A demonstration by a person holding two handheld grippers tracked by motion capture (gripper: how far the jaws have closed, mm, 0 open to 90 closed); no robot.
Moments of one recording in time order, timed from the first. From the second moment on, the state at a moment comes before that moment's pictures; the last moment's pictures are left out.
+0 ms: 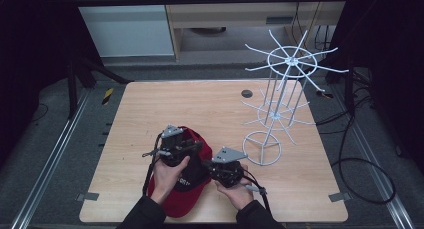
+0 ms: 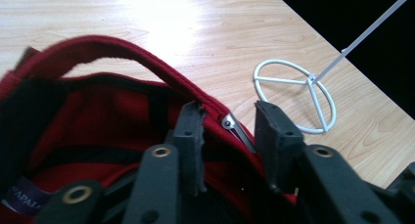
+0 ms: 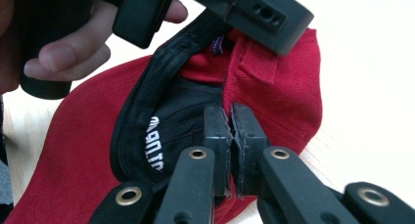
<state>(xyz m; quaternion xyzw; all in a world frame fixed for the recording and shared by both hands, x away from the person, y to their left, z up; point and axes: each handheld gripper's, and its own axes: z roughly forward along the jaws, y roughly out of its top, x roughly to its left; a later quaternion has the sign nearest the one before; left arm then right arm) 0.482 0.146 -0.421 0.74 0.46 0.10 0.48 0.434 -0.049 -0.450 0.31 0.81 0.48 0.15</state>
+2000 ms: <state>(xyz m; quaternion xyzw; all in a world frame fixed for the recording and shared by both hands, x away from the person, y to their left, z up) 0.434 0.138 -0.329 0.73 0.32 0.14 0.58 0.442 -0.089 -0.439 0.34 0.75 0.57 0.10</state>
